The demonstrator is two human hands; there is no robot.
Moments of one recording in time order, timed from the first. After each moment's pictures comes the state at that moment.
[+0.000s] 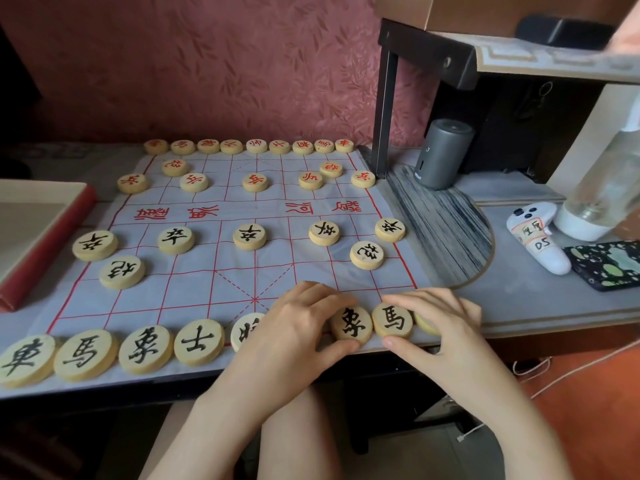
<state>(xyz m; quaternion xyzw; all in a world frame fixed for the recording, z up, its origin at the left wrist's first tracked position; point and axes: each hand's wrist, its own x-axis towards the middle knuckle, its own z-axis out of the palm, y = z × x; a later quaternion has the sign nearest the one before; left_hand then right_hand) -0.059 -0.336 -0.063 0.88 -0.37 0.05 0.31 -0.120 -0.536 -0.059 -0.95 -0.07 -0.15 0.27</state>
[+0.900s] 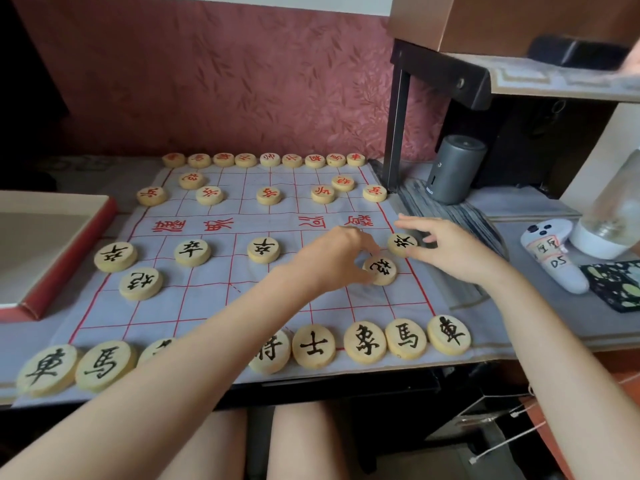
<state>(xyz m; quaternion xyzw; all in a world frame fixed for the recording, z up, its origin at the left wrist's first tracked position) 0.043 -0.384 -0.023 0.89 -0.39 -0.03 0.22 0.014 -0.587 -0.021 -0.96 -0.06 -0.02 0.29</state>
